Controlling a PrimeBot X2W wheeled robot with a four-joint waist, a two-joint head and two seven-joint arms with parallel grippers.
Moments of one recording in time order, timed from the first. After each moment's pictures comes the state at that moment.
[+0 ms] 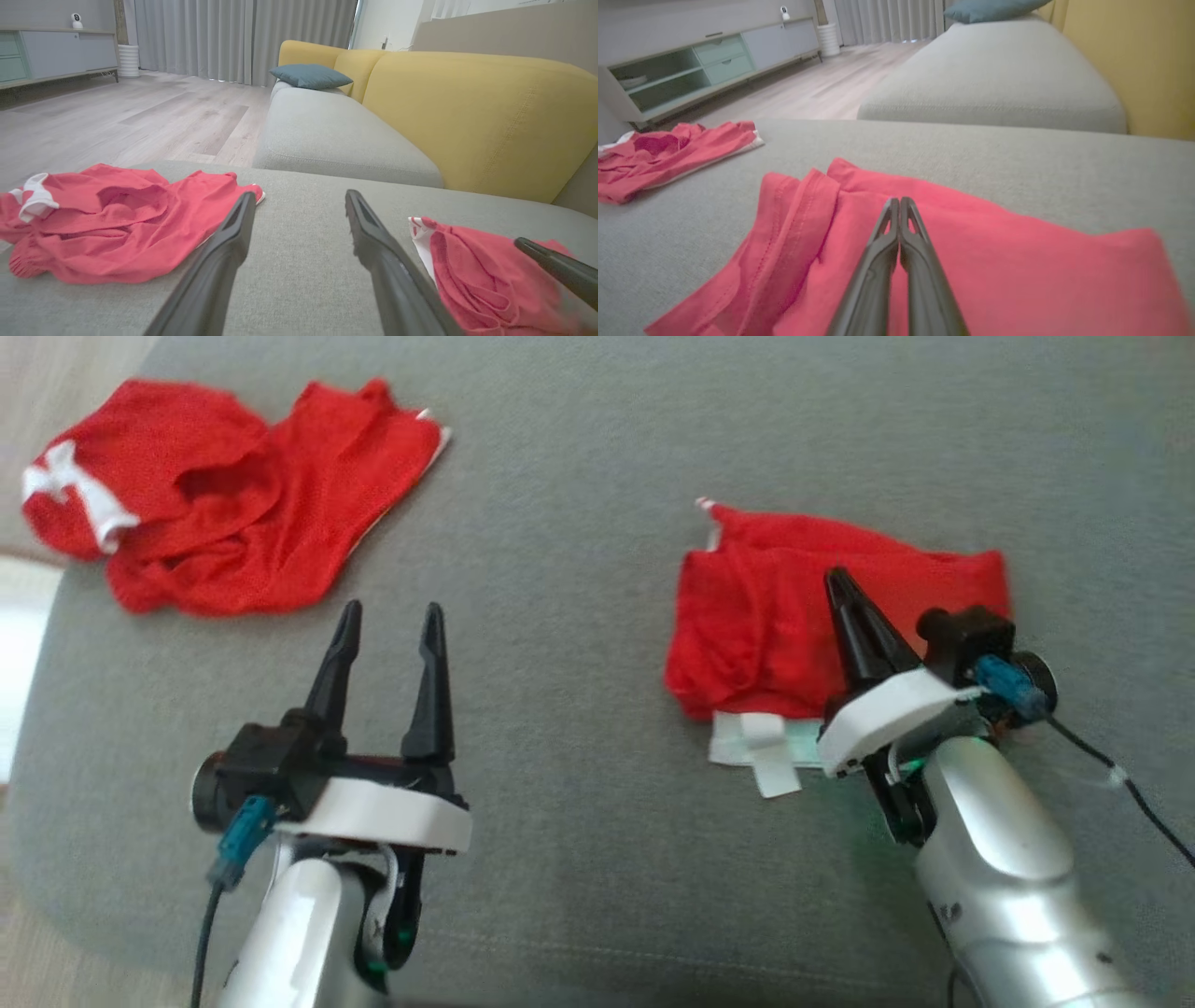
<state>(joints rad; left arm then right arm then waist) -0.16 0.04 -0.27 0.07 -0.22 0.07 -0.26 -0.51 -0.06 0.22 0.71 0.14 0.13 -0.23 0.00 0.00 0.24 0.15</state>
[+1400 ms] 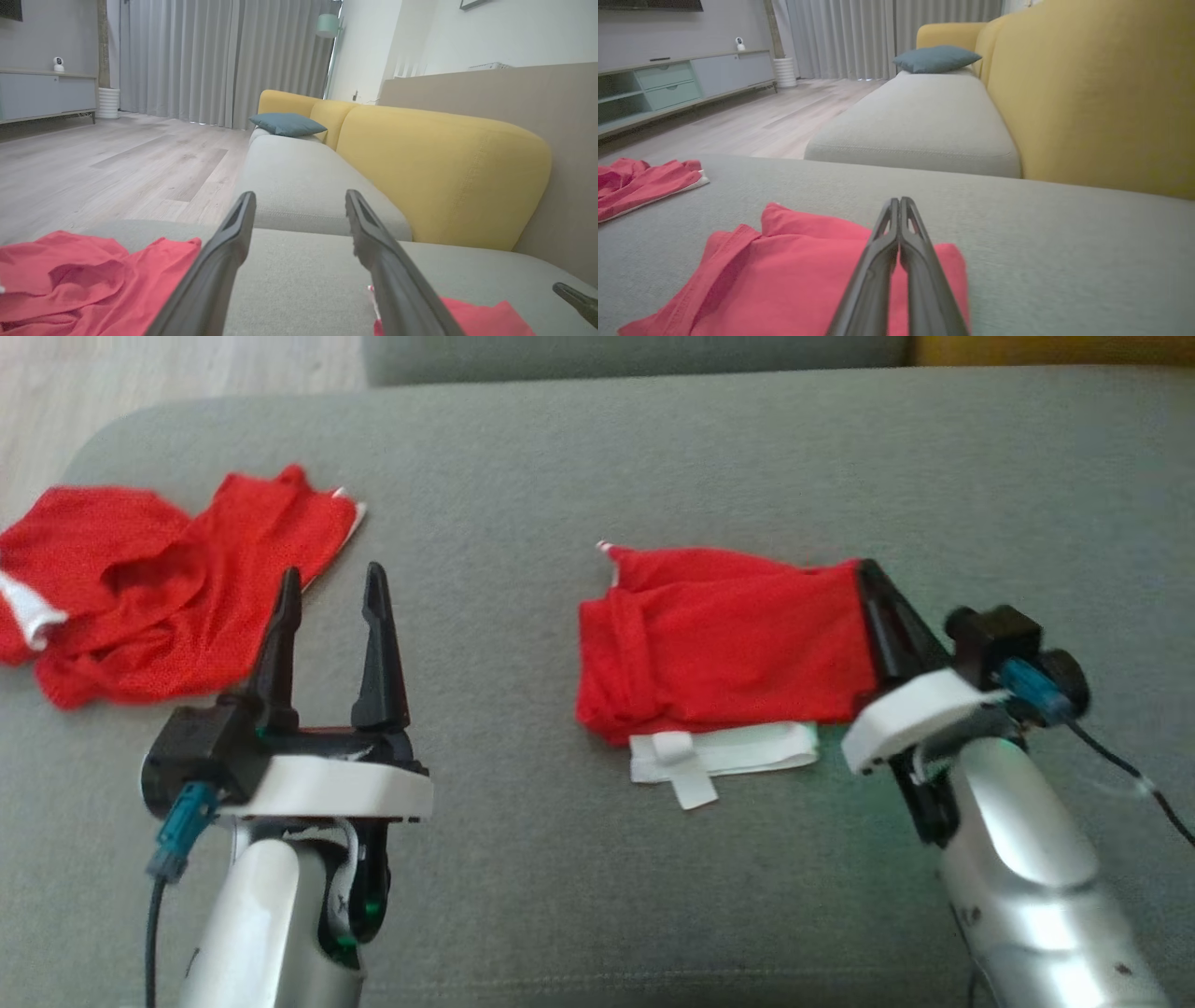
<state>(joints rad) -0.19 0.04 -0.20 0.03 -0.24 0.09 -0.26 -0.53 -0.07 0.18 0.73 0.09 0.13 -0.25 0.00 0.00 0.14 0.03</state>
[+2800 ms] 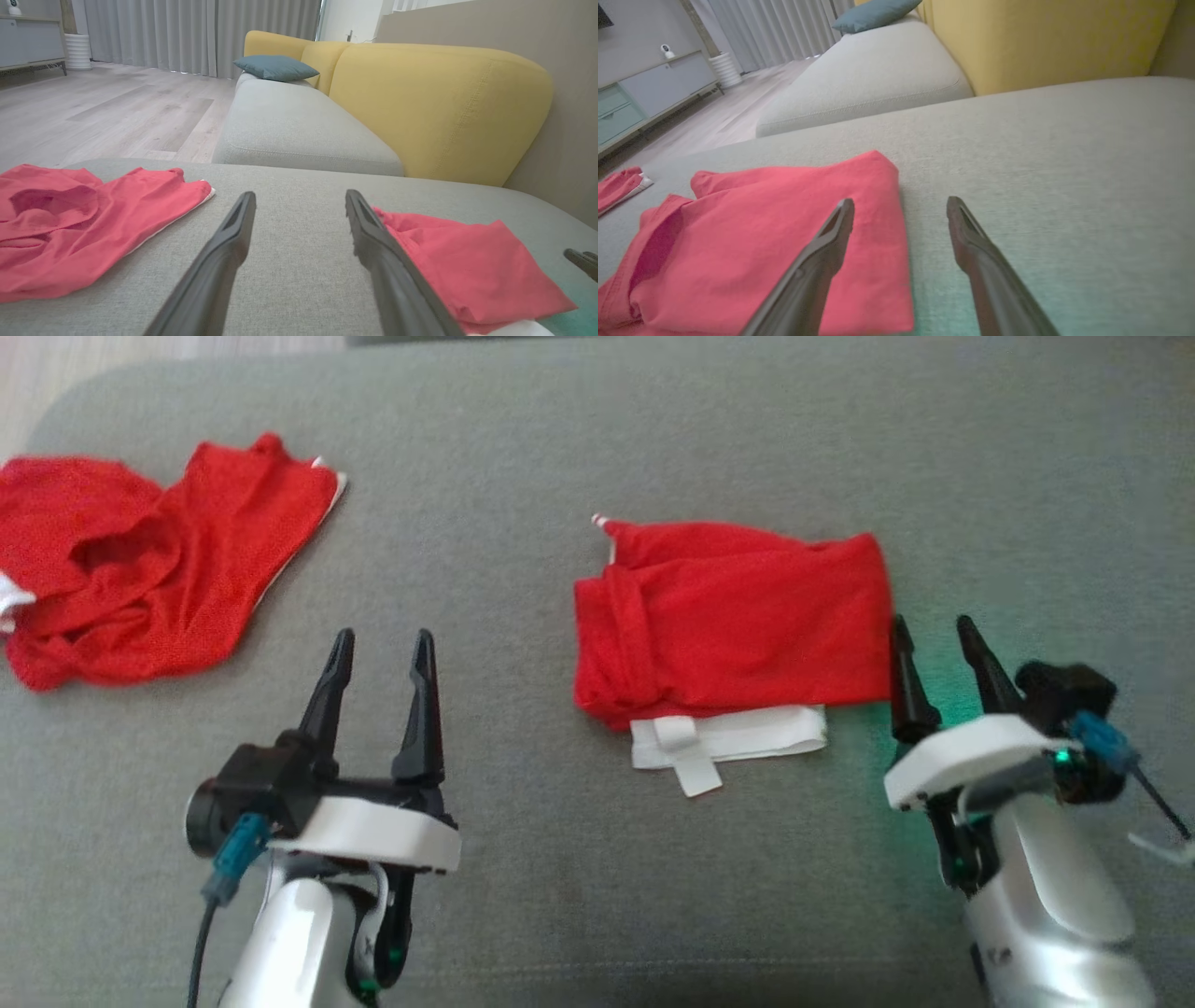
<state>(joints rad) -0.12 0.04 -0.25 0.09 -0.22 0.07 -0.26 -0.36 -0.05 0.01 0.60 0.19 0.13 -0.18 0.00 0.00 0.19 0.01</state>
